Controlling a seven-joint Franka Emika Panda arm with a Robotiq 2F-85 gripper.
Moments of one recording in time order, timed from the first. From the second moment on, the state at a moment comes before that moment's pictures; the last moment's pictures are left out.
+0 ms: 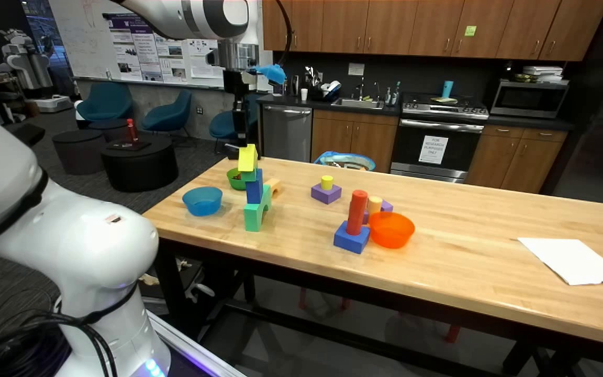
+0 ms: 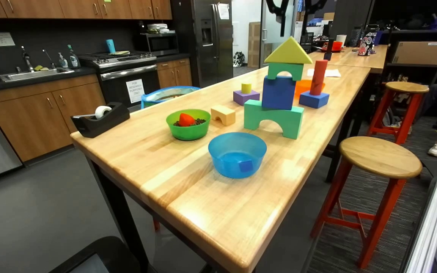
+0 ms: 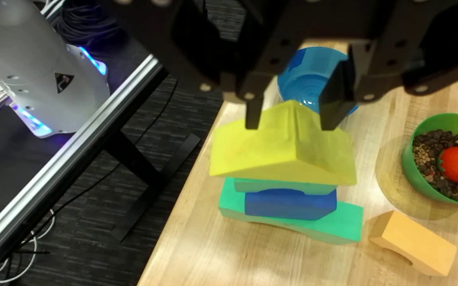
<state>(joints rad) 0.16 -0.49 -0.12 -2.32 -0.05 1.83 -2.07</state>
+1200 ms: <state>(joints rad) 0.16 -0.82 -0.05 -2.54 -0.11 1.81 -2.03</state>
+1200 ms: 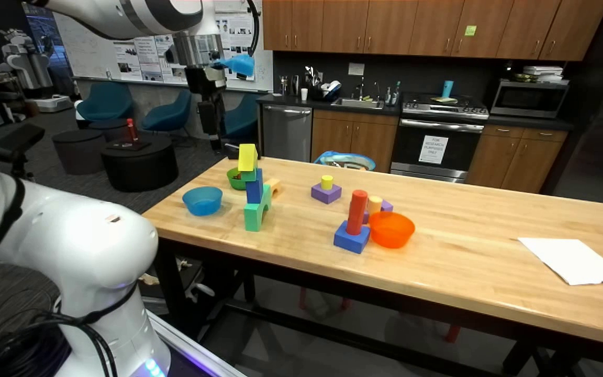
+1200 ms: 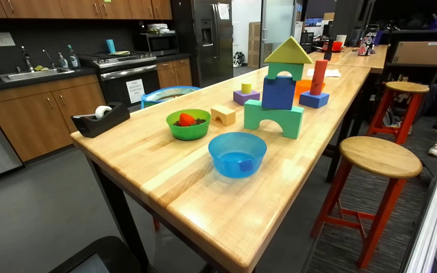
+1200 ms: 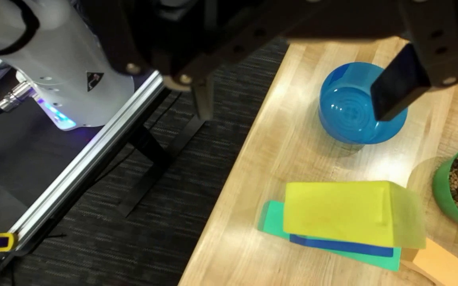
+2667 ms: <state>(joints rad) 0.20 -1.10 -0.04 -2.78 -0.42 1.97 -2.11</state>
